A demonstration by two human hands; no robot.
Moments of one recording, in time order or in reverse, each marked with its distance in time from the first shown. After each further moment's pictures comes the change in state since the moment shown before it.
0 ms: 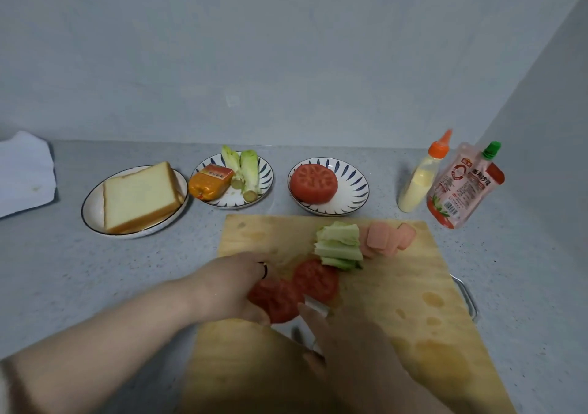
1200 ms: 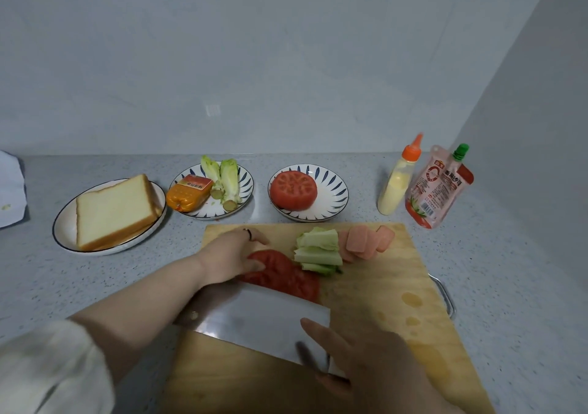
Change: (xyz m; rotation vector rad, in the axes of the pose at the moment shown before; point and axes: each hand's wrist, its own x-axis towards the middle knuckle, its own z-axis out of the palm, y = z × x) left_hand 0.065 -0.024 0.004 -0.331 0.276 -0.109; right_hand -0.032 0.032 0.008 -0.013 0.461 -0.072
